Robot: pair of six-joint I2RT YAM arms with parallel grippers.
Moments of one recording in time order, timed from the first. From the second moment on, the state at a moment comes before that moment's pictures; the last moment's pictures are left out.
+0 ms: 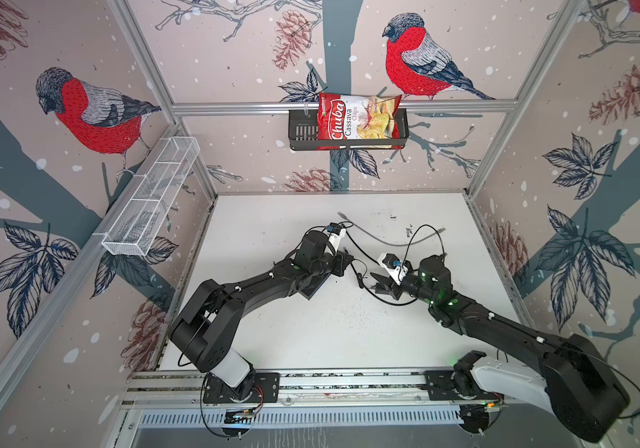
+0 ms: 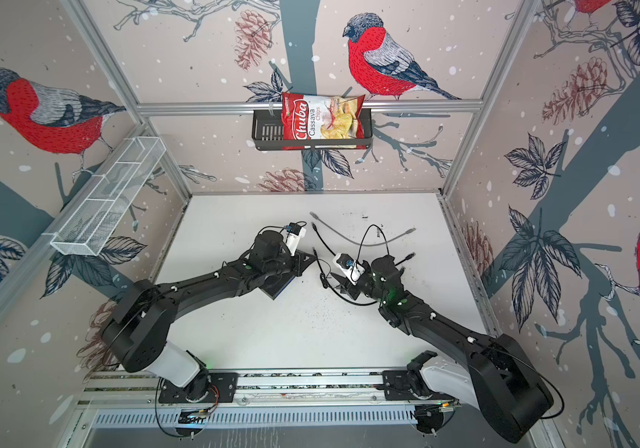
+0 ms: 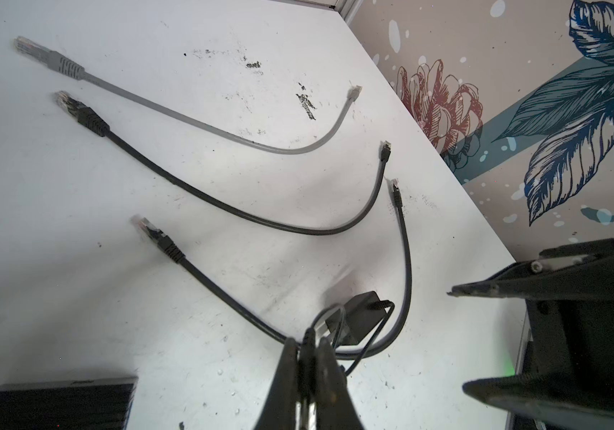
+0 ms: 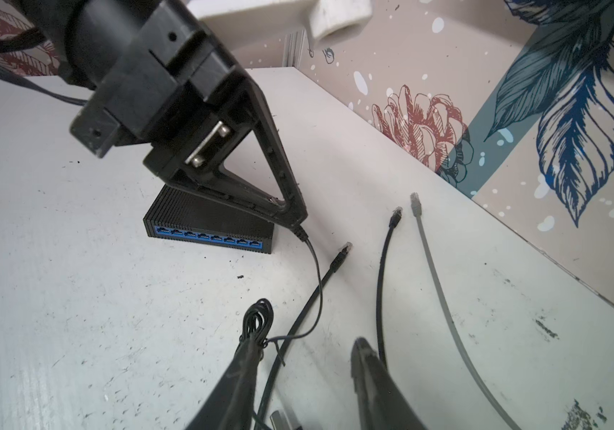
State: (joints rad) left arm -0.64 1.58 0.90 0.14 0.35 -0.37; right arm 0.60 1.14 0.42 0.36 -0.34 -0.38
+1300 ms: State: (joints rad) left arm -0.64 1.55 0.93 0.09 0.50 -0.31; right arm 0.59 1.46 0.51 0.73 -0.52 -0.54
